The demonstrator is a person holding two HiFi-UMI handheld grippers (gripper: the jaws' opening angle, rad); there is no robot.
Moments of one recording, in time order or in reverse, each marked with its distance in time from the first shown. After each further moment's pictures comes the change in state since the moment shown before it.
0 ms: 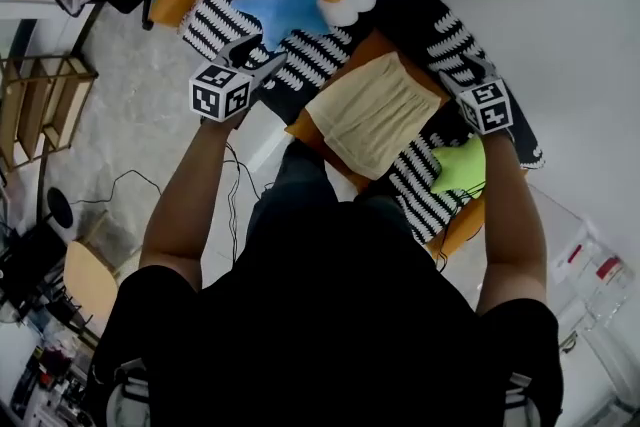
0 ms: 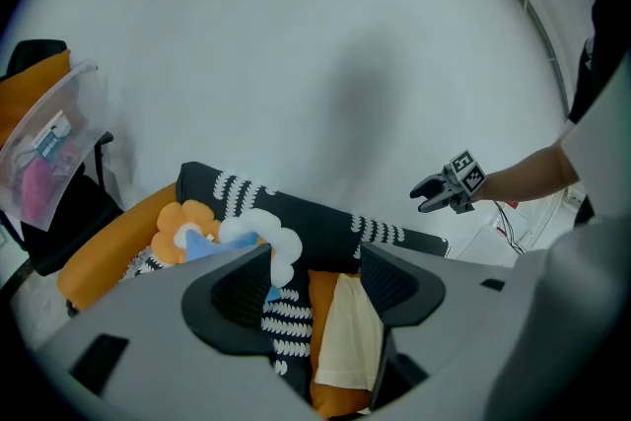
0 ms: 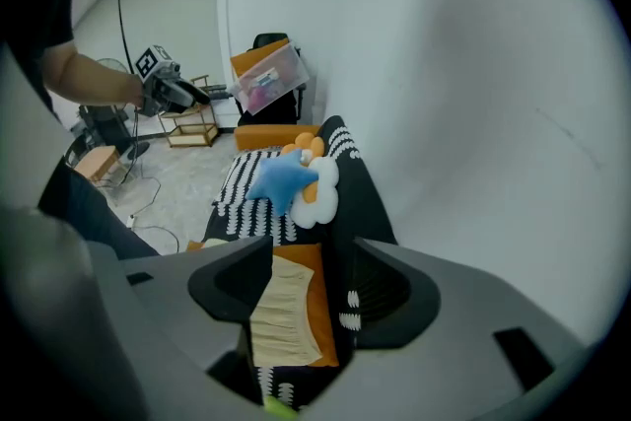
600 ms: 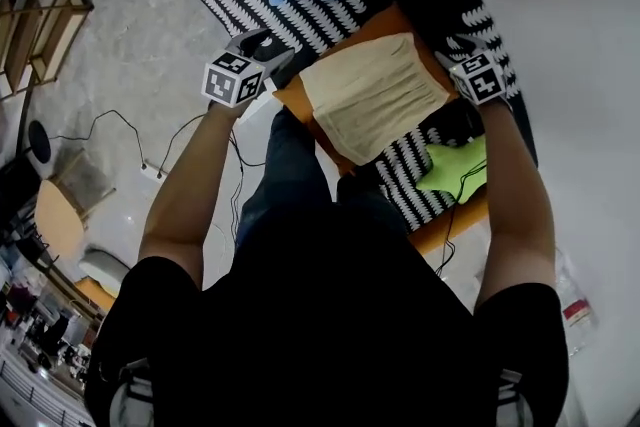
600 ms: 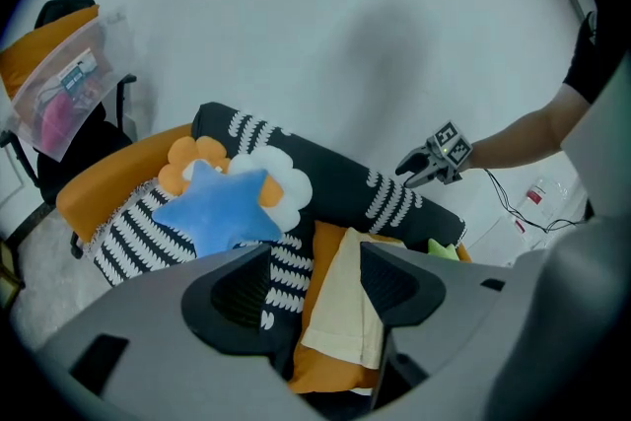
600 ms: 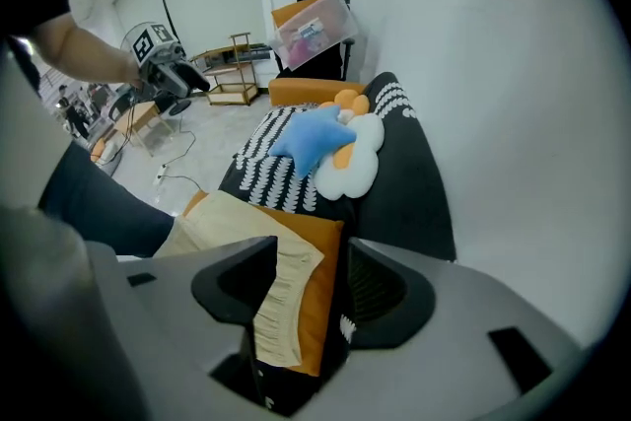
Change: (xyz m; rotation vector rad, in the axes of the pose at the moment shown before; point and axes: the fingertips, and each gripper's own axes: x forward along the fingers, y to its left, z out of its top) left arm 0.053 -0.006 -0.150 -0.133 0.140 0.093; right arm 0.139 0.006 -0.054 -0.226 0.166 0.211
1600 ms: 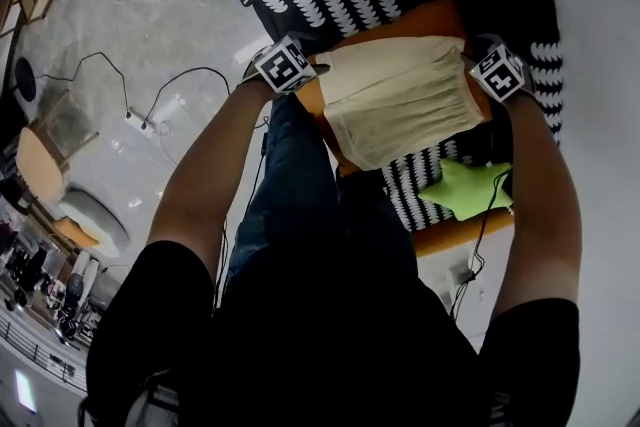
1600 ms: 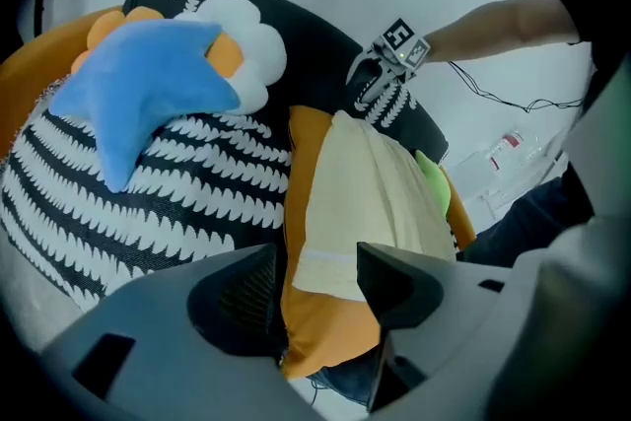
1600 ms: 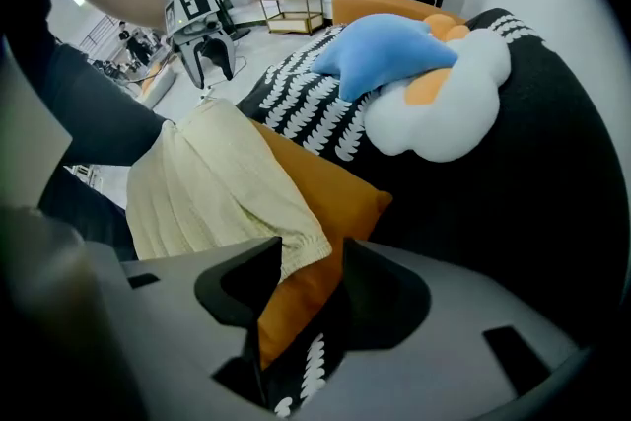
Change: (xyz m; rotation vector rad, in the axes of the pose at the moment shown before) left arm 0.158 0.012 -0.209 0.074 0.419 -0.236; right arm 0.188 0.008 -0.051 -0.362 0.303 0.246
